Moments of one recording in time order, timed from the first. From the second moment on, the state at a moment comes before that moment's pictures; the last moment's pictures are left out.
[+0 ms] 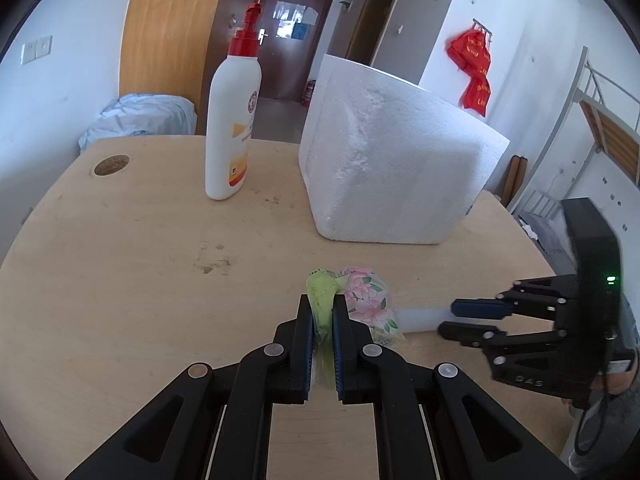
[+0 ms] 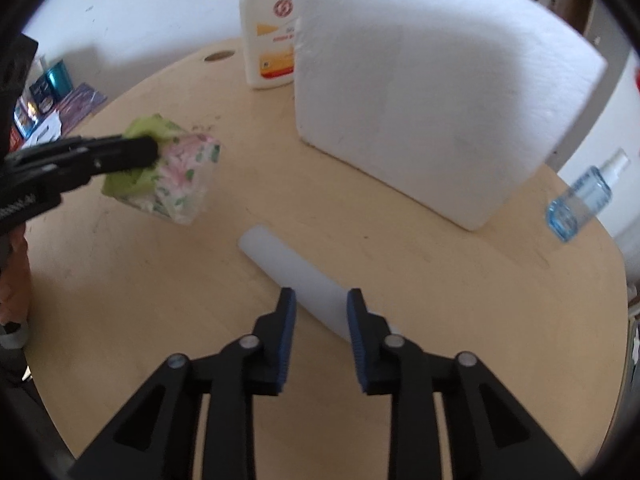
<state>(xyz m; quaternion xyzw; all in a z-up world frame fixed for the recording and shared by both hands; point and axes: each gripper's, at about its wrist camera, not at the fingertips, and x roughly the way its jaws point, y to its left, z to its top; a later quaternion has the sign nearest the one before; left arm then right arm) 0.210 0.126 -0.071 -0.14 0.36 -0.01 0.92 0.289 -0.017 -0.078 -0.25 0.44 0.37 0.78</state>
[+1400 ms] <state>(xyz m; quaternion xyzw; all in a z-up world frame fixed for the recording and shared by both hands) 0.188 0.098 -0.050 -0.12 0.32 -0.03 0.94 0.253 -0.096 -0.047 -0.03 0.42 0.31 0.85</state>
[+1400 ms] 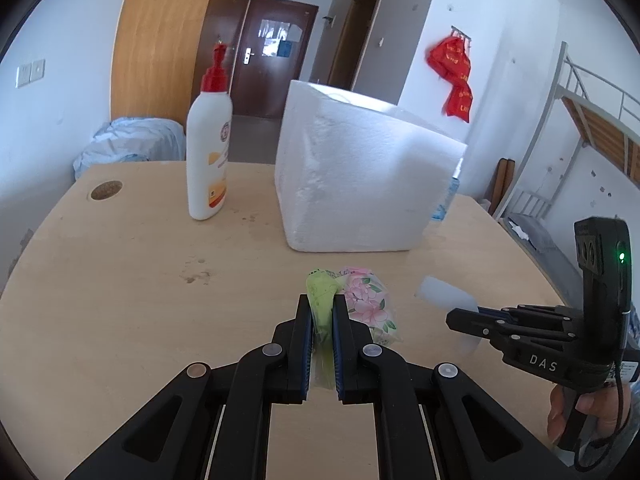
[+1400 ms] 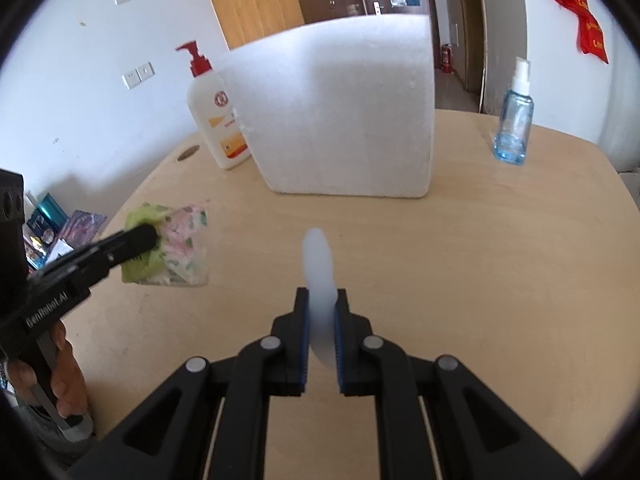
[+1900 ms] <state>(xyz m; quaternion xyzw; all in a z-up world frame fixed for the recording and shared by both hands) 0.158 0.052 -0.029 -0.08 0.28 0.00 0.96 0.207 -0.118 -0.019 0.00 0.32 0.23 0.92</state>
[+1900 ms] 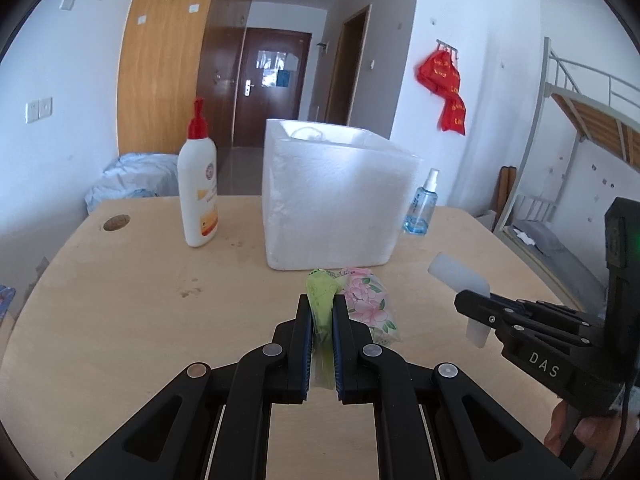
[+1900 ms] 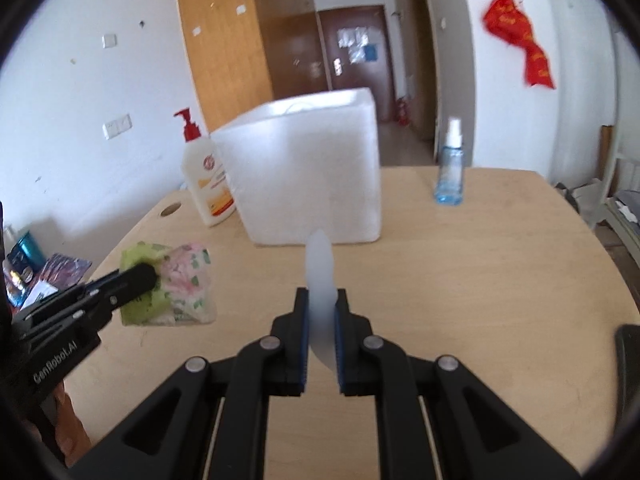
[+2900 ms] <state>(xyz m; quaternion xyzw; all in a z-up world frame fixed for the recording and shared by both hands) 0.090 0.022 0.054 -0.03 0.16 0.02 0.99 0.136 -0.139 0.064 -0.02 0.18 0.23 0.96</state>
